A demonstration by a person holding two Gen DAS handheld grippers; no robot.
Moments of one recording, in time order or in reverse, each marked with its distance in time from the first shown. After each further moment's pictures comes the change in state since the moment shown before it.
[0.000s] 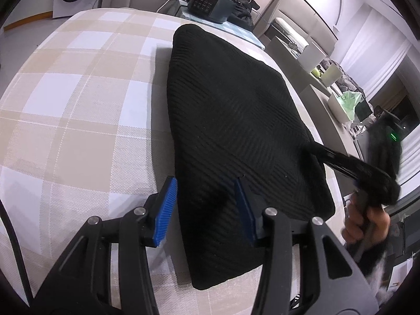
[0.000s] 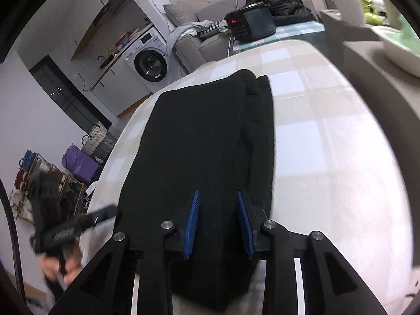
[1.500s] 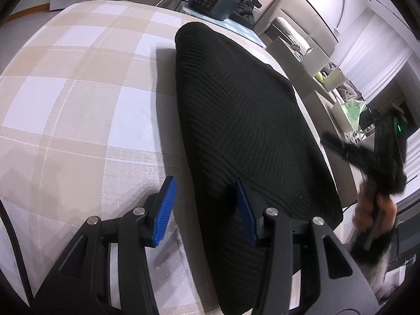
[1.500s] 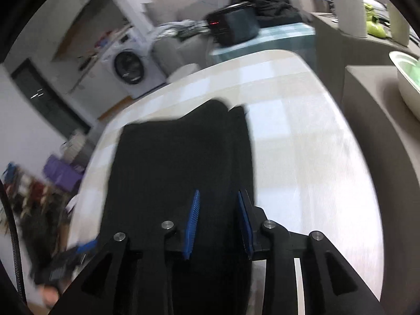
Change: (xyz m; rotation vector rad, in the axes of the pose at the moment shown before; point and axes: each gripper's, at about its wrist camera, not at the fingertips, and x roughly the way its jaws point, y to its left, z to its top) left arm 0.036 0.008 0.033 -0.029 0.026 -0.033; right arm 0.007 -0.051 0.085 -0.020 0.044 -0.054
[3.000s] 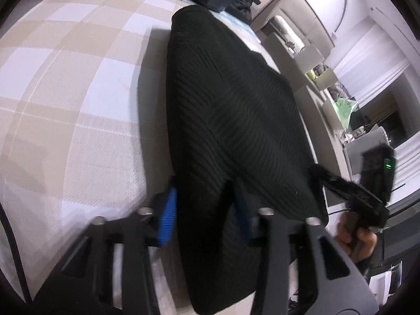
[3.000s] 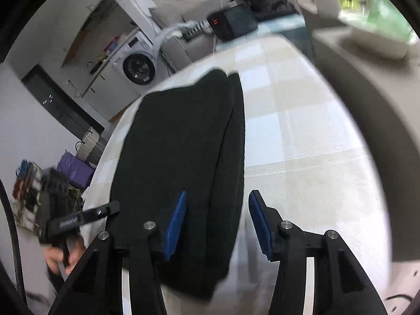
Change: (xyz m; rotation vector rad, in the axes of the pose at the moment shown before) left arm 0.008 -0.002 -0.021 -0.053 0.033 -0.087; right arm 0.043 0.010 -0.055 0.094 0.018 0.038
